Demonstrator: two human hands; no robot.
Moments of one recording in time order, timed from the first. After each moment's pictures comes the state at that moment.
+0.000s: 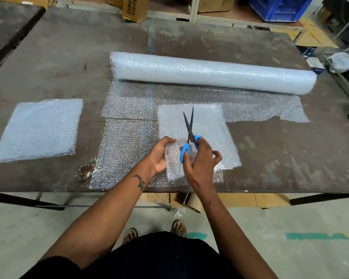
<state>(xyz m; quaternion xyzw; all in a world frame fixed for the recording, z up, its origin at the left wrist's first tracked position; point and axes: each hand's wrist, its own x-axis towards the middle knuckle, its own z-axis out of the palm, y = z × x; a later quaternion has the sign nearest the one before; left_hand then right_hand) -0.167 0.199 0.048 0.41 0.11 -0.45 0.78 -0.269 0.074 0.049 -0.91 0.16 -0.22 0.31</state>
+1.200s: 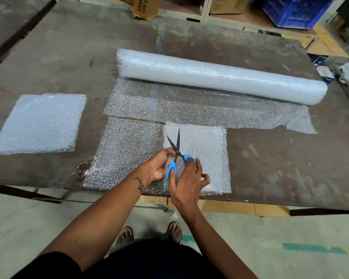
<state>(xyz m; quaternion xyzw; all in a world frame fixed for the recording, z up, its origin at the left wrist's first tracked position) -0.158 0.202 0.014 0.50 0.19 -0.48 0.69 -0.283 0.118 0.017 -0.95 0.22 -0.11 0.21</state>
